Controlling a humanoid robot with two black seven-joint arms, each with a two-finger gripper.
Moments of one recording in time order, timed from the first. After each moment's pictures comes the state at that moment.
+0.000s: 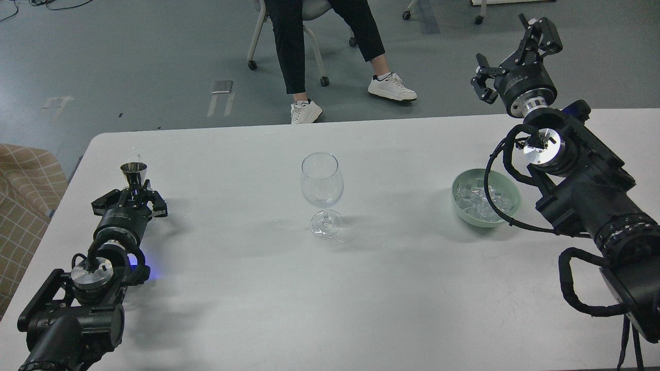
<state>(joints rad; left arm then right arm) -0.36 0.20 -1.48 -0.65 -0.27 -0.23 0.01 0.91 -0.07 1.19 0.39 -0.39 0.24 0.29</state>
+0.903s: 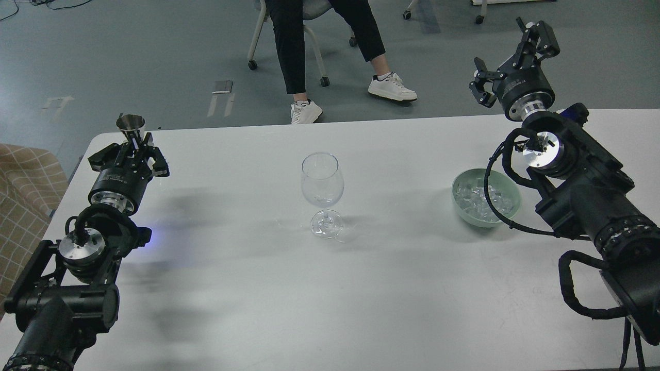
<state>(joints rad) -0.36 0.21 -1.52 -0.98 -0.27 -0.16 0.09 0.90 -0.07 1.18 0.39 -0.39 0.24 0.29</state>
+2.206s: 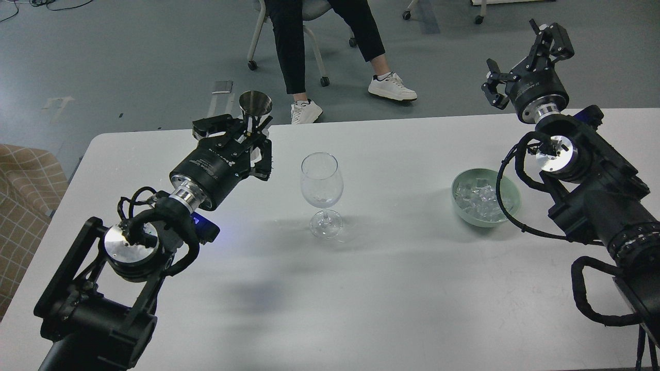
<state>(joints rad) -0.23 0.14 -1.27 -1.66 -0.08 0.20 0.18 0.86 -0.11 1.18 0.44 -0.39 0.24 0.29</state>
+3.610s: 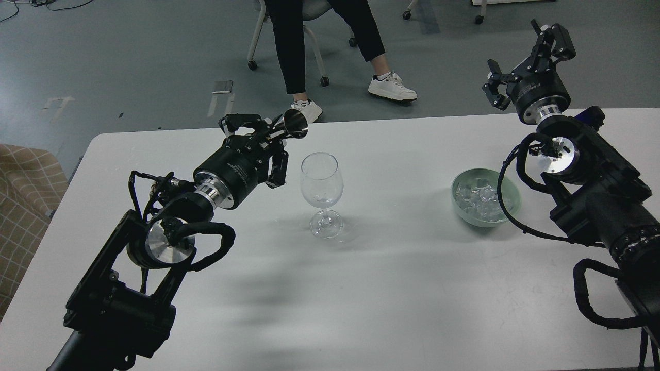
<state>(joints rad) -0.31 0.13 -1.21 -1.62 0.42 0.19 0.29 0.85 -0.12 1.18 0.46 -0.39 0.24 0.29</state>
